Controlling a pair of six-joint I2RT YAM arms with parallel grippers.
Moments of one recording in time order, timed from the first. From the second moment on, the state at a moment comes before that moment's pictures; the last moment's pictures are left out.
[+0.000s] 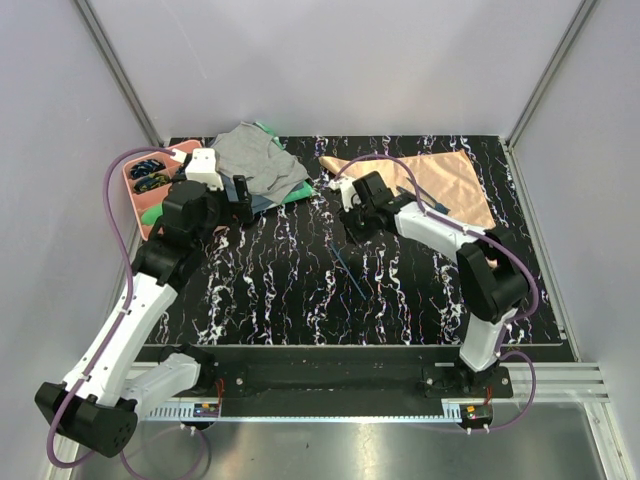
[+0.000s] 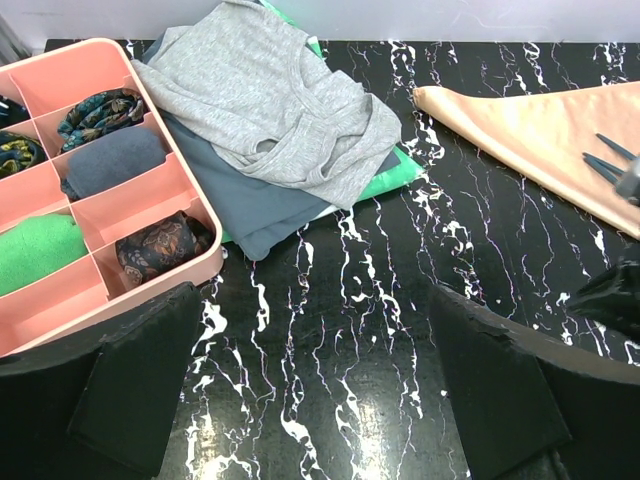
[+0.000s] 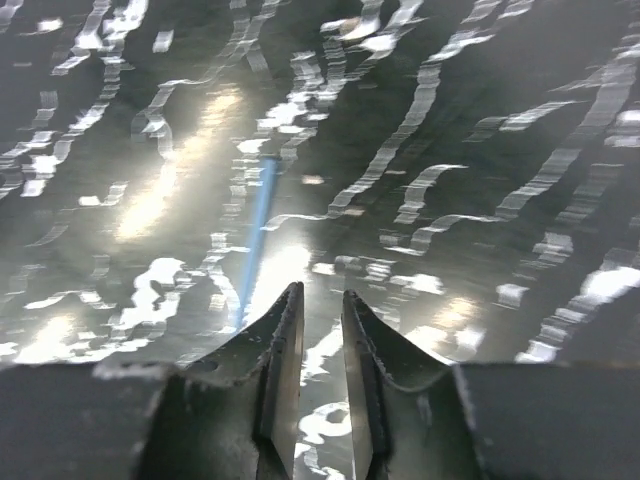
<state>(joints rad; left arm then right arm) -0.36 0.96 1.04 -0.39 -0.22 -0.17 0.57 1.80 1.30 -0.41 -0.14 -0.11</state>
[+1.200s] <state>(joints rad) -0.36 0.98 1.04 -0.39 -0.21 -0.18 0.71 2.07 1.45 -0.46 -0.03 -0.05</state>
